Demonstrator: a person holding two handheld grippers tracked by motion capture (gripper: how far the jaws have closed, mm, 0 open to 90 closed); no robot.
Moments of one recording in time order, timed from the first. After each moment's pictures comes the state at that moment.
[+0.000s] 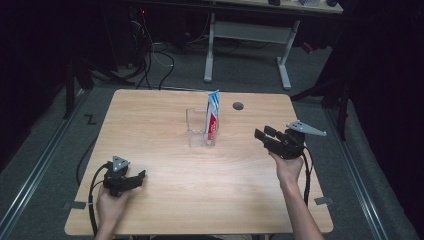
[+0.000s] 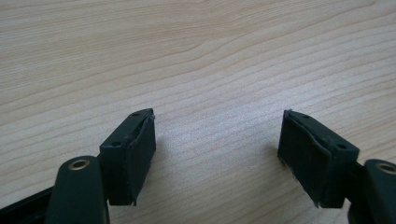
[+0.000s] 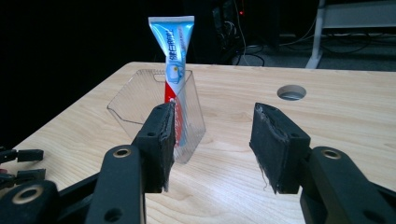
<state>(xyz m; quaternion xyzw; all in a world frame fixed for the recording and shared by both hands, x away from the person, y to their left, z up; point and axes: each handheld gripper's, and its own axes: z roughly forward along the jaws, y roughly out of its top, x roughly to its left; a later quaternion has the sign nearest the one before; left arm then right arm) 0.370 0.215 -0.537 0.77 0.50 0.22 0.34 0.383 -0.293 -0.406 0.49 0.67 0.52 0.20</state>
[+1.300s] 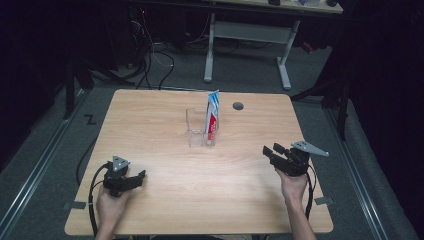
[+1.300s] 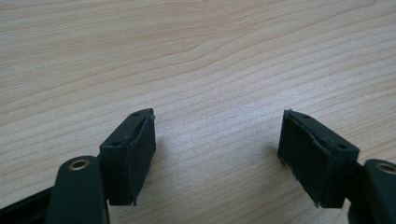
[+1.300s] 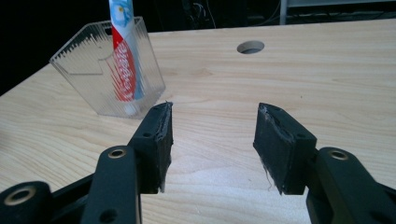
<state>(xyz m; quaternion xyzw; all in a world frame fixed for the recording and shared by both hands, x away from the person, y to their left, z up) 0.370 0.215 -0.537 0.77 0.50 0.22 0.34 0.359 -0.316 -0.460 0.54 0.66 0.48 0.22</state>
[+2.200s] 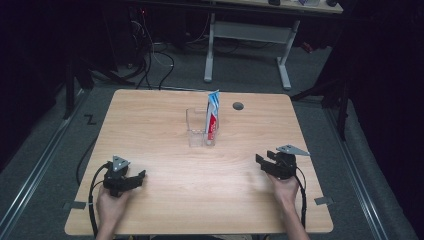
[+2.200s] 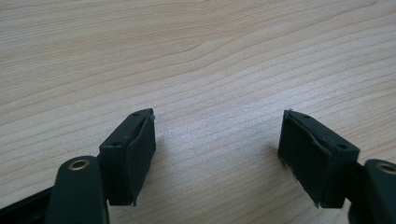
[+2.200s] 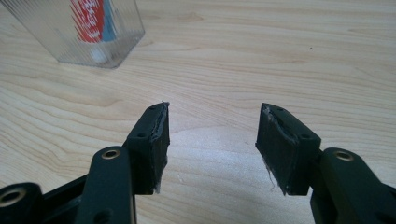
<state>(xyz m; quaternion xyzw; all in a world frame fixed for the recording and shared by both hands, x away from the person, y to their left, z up) 0.370 0.215 -0.537 0.77 0.50 0.22 0.34 0.373 -0.300 -0.497 0.54 0.70 0.40 0.21</state>
